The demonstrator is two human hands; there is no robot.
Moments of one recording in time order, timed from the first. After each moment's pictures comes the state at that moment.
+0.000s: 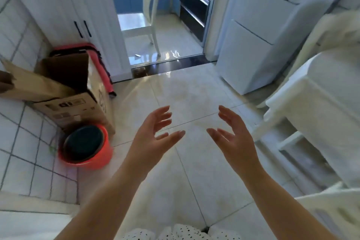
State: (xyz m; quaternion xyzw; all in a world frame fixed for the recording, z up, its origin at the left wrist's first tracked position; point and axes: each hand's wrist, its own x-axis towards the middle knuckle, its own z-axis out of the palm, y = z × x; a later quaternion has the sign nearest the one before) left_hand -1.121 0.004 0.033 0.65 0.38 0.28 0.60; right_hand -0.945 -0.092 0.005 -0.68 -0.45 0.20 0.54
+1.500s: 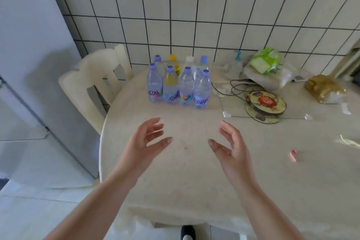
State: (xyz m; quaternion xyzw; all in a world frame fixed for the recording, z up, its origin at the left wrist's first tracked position) left_hand -0.183 -0.055 0.030 0.73 0.01 -0.02 0.68; right_hand -0.203 -0.266 -0.007 -0.76 0.04 -0.16 0.63
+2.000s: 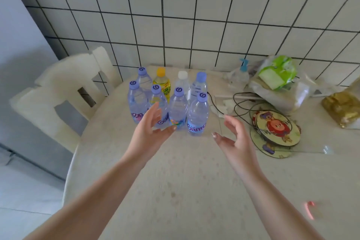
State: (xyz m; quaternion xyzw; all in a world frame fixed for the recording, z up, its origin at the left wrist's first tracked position) left_hand 0.017 -0.125 0.022 0.77 0.02 -0.02 0.64; right_hand -0.012 -0.341 -0.008 -0.81 0.05 -0.12 0.57
